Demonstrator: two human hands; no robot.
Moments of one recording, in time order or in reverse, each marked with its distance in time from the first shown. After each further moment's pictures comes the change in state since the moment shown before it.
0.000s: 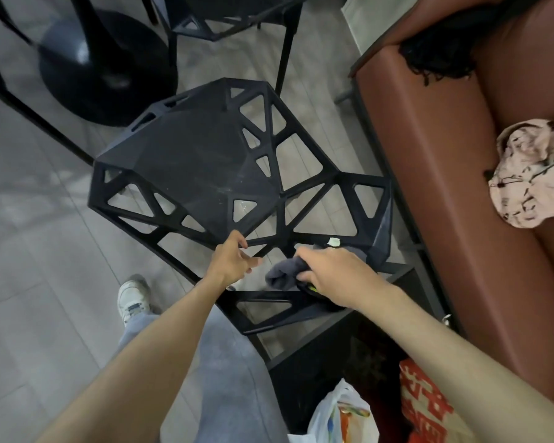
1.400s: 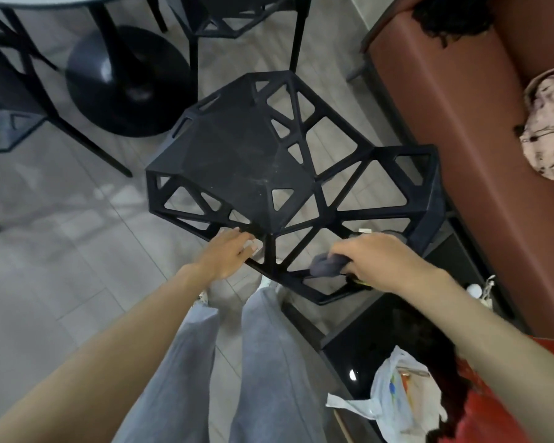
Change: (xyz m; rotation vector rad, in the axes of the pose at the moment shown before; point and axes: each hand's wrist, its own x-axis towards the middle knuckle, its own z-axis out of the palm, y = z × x) left_hand -0.016 -0.052 -0.139 0.757 -0.236 0.357; right_hand -0.008 -0.060 0.018 -0.071 0.086 0.039
